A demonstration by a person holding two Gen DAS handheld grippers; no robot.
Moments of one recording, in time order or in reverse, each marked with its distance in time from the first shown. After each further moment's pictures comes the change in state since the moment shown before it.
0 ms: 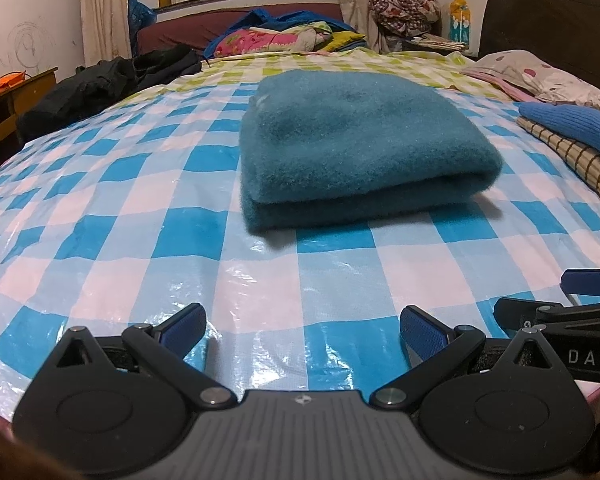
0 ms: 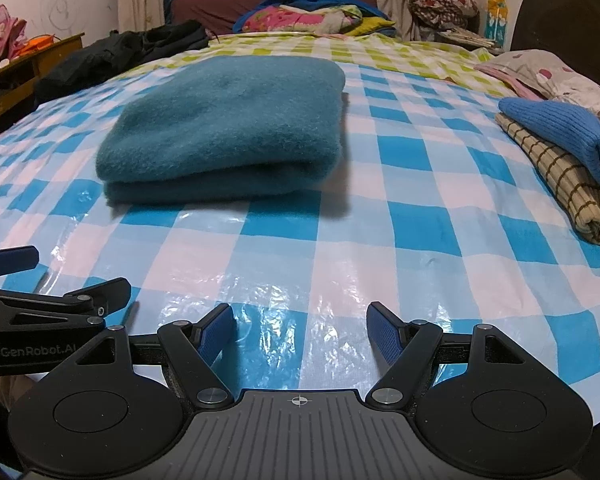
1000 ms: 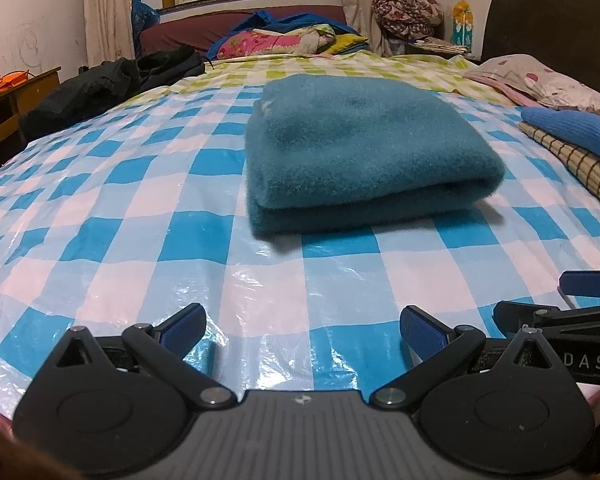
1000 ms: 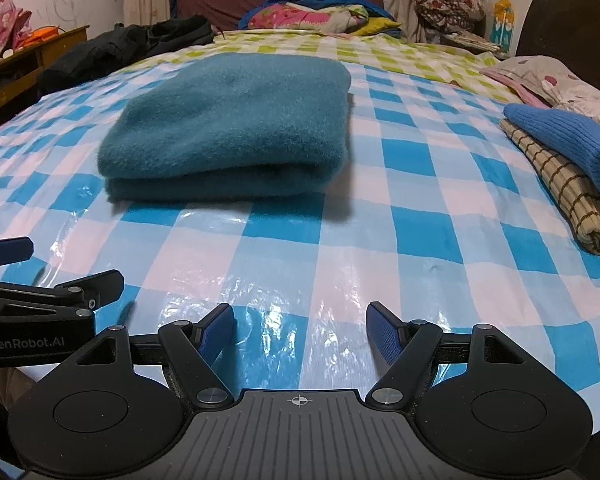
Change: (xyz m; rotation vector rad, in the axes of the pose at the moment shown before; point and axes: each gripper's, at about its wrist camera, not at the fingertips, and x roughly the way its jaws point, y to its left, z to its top) left arm -0.003 0.004 0.002 -0.008 -0.008 0.004; right arm 0.001 0.002 0.002 -0.030 0.006 -0.003
